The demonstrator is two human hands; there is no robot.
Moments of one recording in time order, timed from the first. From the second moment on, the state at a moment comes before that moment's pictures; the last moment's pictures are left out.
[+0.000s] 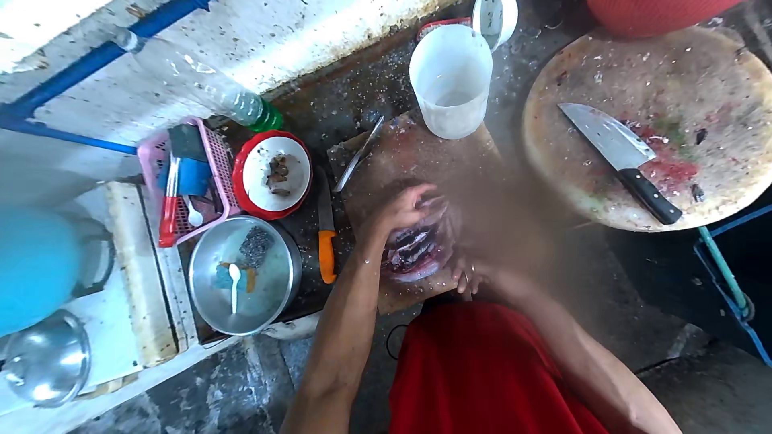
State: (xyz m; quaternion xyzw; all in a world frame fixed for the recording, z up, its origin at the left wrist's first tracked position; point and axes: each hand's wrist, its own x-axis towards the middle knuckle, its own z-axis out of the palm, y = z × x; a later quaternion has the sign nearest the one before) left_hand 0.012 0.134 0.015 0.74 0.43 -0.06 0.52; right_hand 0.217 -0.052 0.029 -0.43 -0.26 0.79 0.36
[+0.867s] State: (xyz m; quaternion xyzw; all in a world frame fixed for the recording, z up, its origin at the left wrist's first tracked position) left_hand -0.003 0.119 0.007 0.67 0.43 0.09 0.60; right_hand 0.218 -0.044 0.040 -0.40 -0.32 0.72 0.47
